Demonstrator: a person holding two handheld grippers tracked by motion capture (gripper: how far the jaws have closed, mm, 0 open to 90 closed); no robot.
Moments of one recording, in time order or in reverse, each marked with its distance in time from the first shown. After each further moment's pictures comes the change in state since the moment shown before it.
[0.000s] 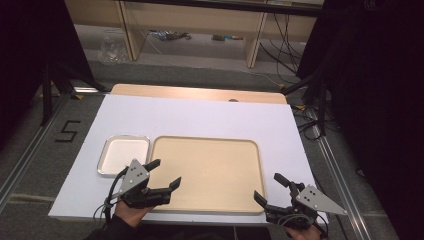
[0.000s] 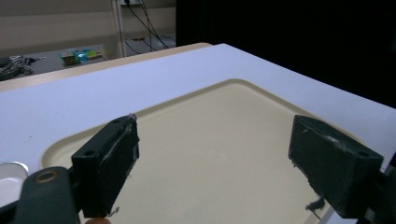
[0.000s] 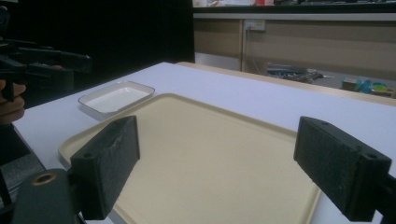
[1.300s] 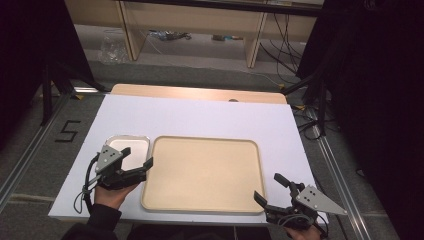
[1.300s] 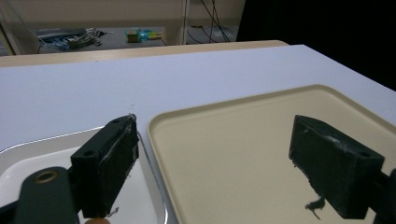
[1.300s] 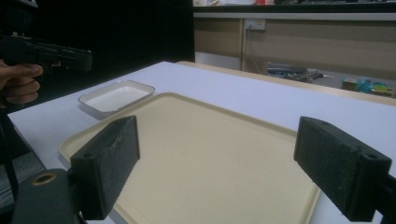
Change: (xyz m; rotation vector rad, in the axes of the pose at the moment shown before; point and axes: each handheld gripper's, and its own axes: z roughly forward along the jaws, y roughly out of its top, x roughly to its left) left arm 0.065 0.000 -0.009 0.047 0.237 -0.122; right arm 0.000 0.000 -0.001 0.005 -0.008 -0.011
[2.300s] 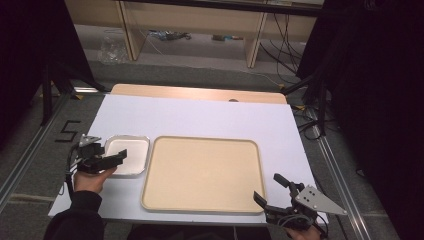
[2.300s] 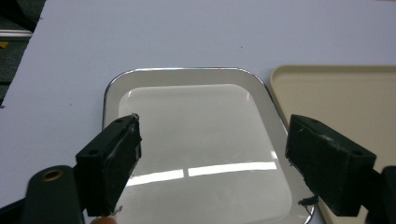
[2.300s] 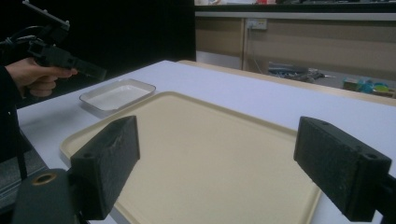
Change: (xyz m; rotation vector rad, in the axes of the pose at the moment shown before) left arm 0.095 -0.008 0.023 0.234 0.198 -0.165; right arm 0.001 0.000 0.000 0.002 -0.001 0.003
